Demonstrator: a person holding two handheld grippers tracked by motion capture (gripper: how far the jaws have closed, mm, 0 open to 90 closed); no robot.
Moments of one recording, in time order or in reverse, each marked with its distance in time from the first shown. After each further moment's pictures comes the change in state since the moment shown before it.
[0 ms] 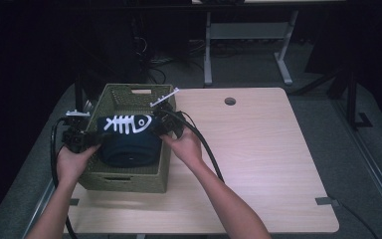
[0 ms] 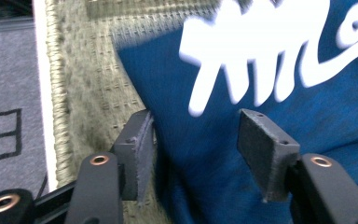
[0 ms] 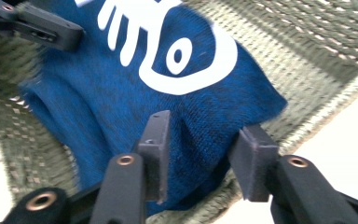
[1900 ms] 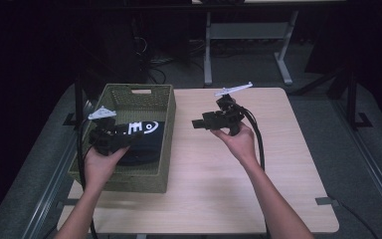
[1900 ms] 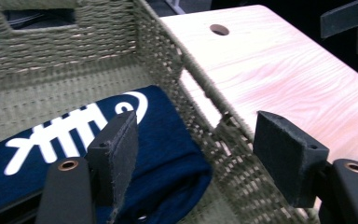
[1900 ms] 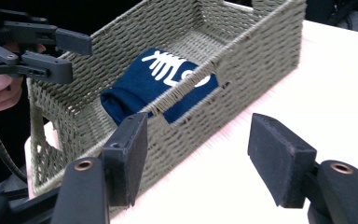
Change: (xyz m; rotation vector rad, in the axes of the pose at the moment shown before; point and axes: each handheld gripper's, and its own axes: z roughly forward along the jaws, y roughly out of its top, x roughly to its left) left arm -0.101 0.014 -0.009 -0.194 -0.195 0.091; right arm -0.094 -0.069 -0.112 -0.187 0.161 0.121
